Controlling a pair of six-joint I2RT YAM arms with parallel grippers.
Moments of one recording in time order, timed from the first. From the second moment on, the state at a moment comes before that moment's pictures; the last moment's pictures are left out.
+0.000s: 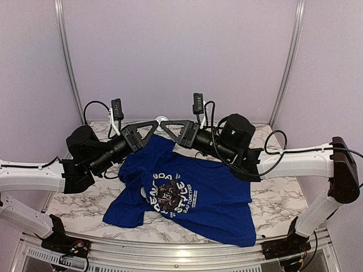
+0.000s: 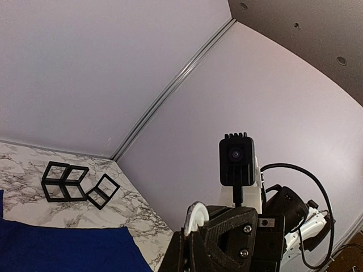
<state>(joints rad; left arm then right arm) -0.97 1.24 0.72 0.76 -0.05 -0.73 0.98 1.57 1.03 0.78 -0.23 0.80</state>
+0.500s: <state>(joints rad) -0.97 1.22 0.74 0.69 -0.06 -0.68 0.99 1.57 1.02 0.78 -0.20 0.82</state>
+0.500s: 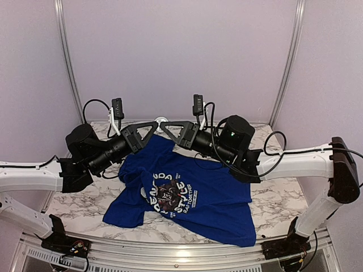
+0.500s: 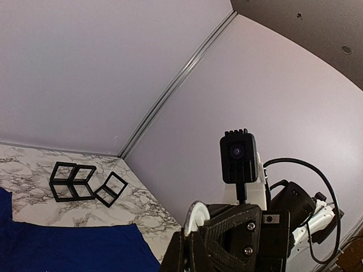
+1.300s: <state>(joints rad) -0.97 1.21 0.70 0.72 -0.07 -0.81 1.00 1.59 0.98 0.87 -0.19 0.83</state>
